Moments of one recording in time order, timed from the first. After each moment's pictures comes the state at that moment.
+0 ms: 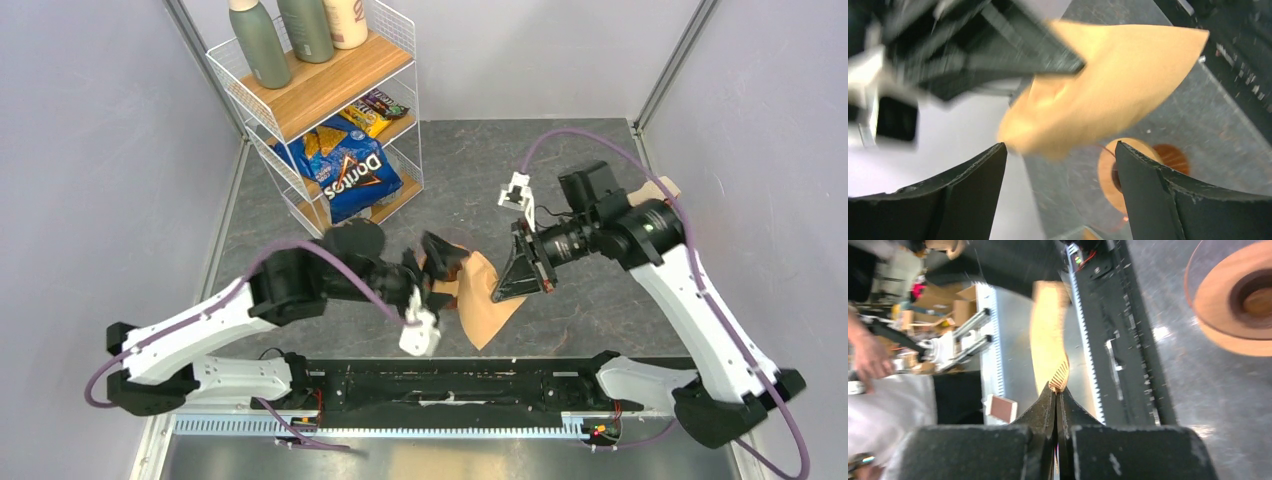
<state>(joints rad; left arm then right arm) -1.23 1.09 1.29 -0.64 0.28 1.29 0.53 1.17 1.44 -1.24 -1.07 -0.06</state>
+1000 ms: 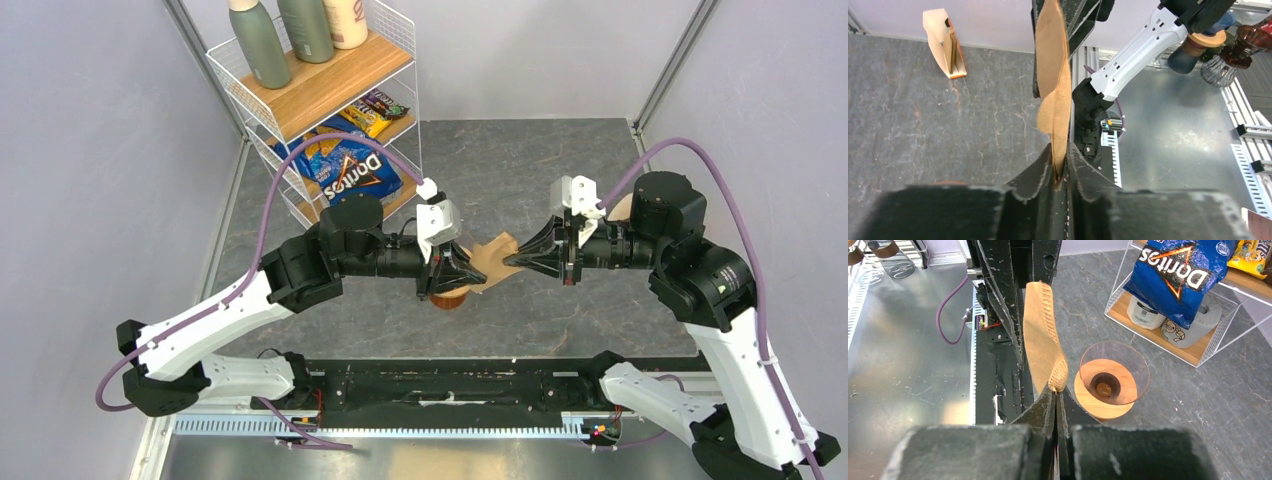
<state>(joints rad) -1.10 1.14 1.35 -0.37 0.42 -0.03 0.52 0.92 1.48 -0.88 -0.86 -0.29</state>
